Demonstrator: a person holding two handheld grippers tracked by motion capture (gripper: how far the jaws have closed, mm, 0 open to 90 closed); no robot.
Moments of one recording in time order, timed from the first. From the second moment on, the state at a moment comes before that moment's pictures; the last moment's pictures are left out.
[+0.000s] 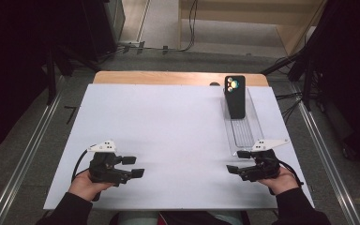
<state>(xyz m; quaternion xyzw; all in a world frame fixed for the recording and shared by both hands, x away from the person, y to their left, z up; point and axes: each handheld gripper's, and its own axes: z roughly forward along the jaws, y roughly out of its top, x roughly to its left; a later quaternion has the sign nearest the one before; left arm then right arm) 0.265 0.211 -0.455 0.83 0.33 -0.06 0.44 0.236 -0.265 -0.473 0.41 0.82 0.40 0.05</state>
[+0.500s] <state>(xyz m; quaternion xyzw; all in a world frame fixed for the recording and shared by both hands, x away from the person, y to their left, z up) 0.265 0.211 -0.456 0.83 0.33 -0.06 0.44 0.237 -0.267 -0.473 0.41 0.82 0.41 0.05</state>
